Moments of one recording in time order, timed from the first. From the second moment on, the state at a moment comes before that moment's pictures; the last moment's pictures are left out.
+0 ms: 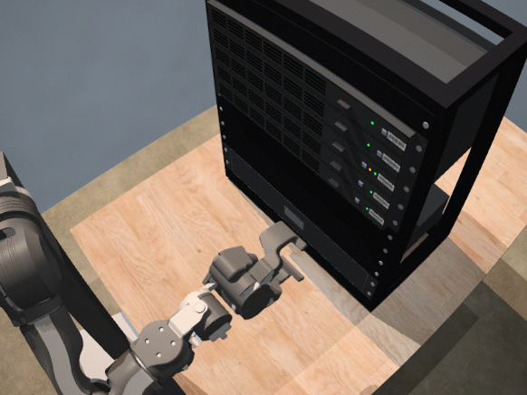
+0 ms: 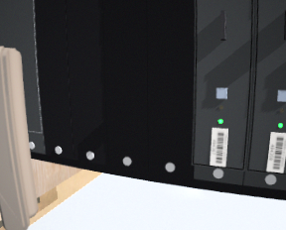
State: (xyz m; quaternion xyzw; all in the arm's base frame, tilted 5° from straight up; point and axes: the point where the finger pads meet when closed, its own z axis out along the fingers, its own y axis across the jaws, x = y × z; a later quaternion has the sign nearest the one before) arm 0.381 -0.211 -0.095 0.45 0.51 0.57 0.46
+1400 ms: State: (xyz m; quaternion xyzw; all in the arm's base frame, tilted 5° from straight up) arm 0.381 -0.211 -0.095 0.45 0.51 0.57 0.46
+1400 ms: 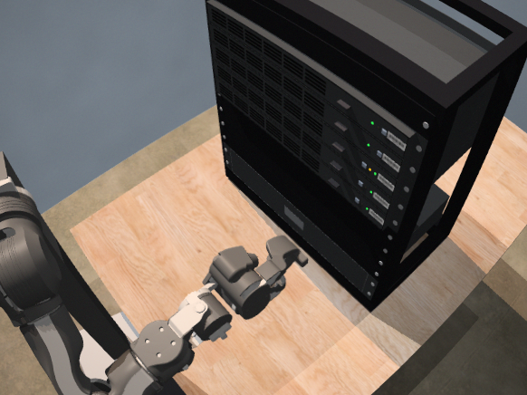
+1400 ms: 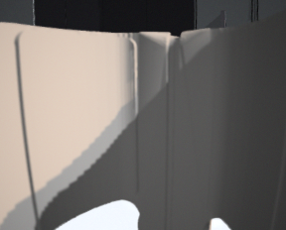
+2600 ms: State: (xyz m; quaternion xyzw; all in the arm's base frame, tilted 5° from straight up) arm 0.428 -0.203 -0.090 0.45 0.51 0.57 0.46
